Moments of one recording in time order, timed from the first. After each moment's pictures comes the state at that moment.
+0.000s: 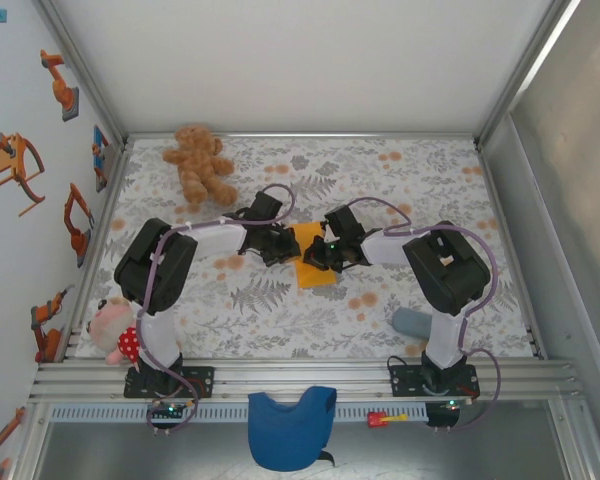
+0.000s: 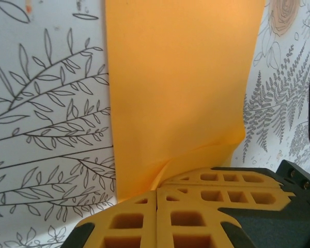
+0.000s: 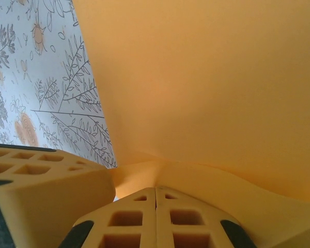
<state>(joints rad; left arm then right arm) -0.65 1.91 1.11 -0.28 0.44 -0.86 0.61 1.89 0.95 -0.02 -0.49 0.88</state>
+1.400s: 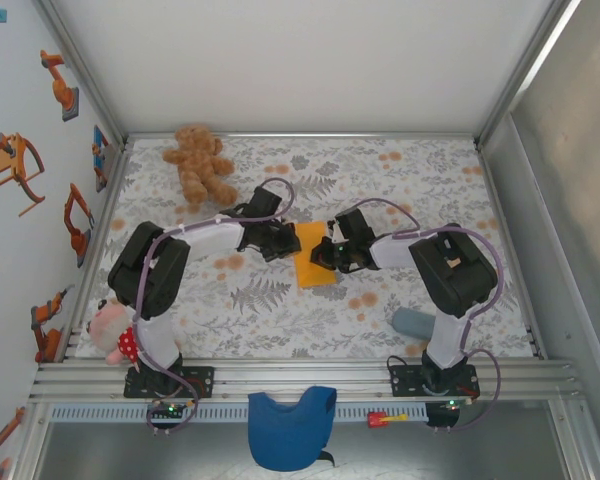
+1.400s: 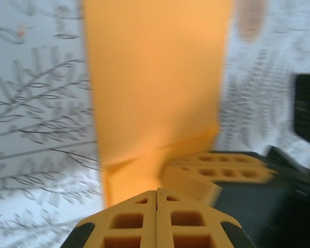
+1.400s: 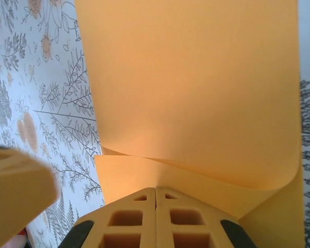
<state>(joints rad) -0.66 1.84 1.13 -0.31 0.42 -0.83 0.56 1.86 0.86 0.09 -0.50 0.82</state>
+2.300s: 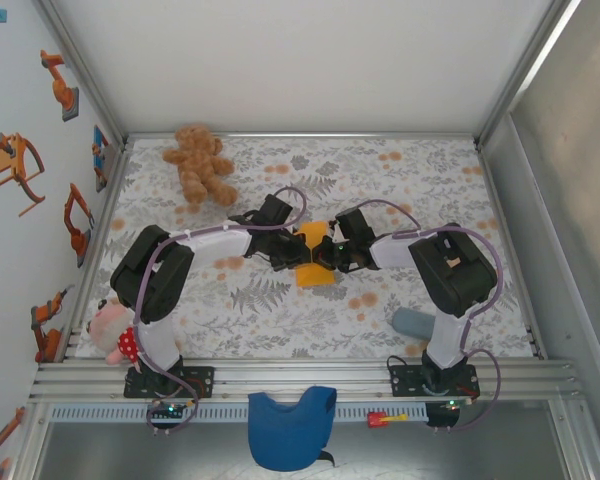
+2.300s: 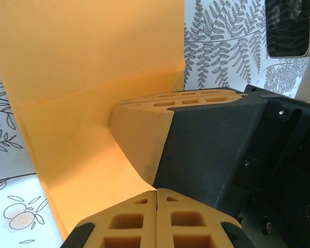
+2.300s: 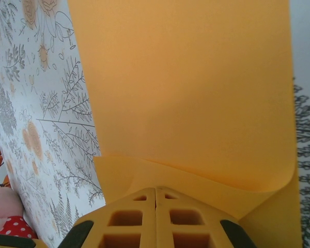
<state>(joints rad) -0.73 1.85 1.12 -0.33 0.48 -0.82 0.55 1.86 0.86 0.09 -0.50 0.88</state>
